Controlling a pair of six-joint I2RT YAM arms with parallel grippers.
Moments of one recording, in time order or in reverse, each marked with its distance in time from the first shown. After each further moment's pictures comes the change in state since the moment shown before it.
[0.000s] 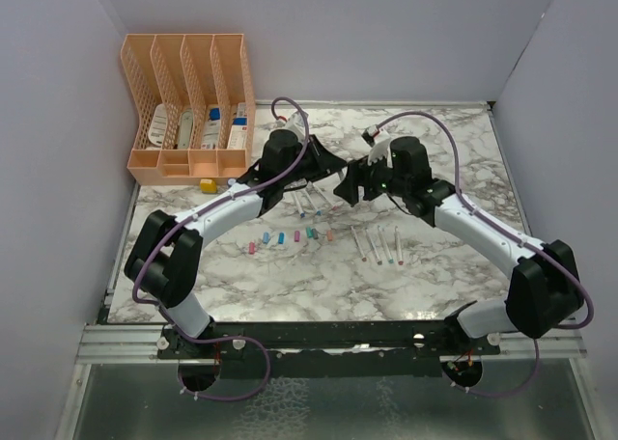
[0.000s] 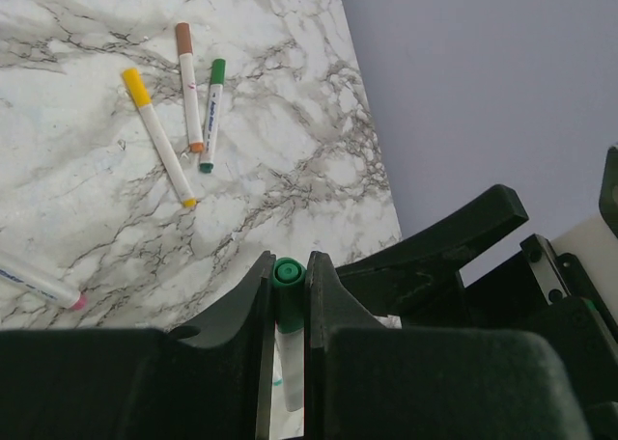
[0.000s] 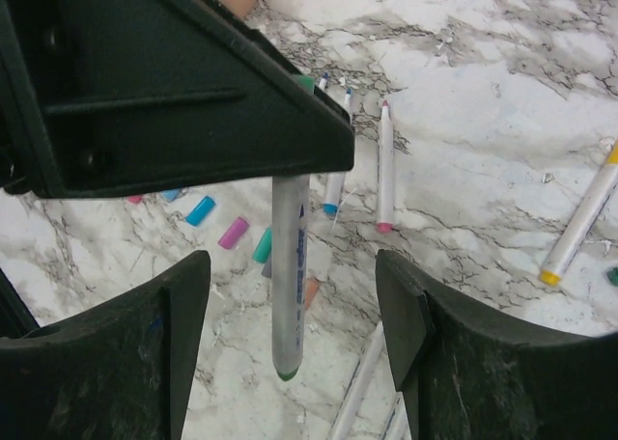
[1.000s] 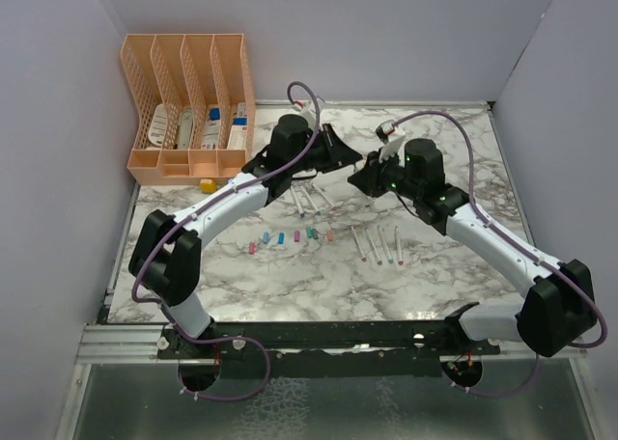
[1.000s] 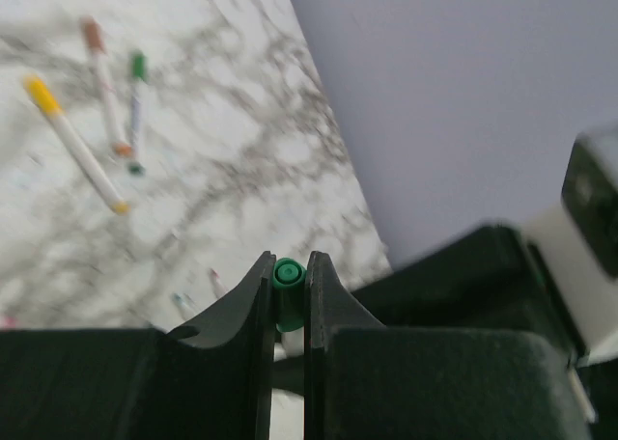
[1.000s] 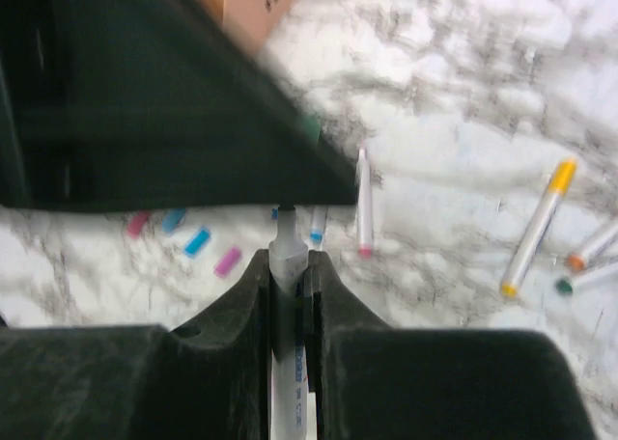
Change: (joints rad) left arm -0.027 0.019 0.167 -0.130 0.081 0.028; right arm -0.007 -0.077 -0.027 0.064 0.047 0.010
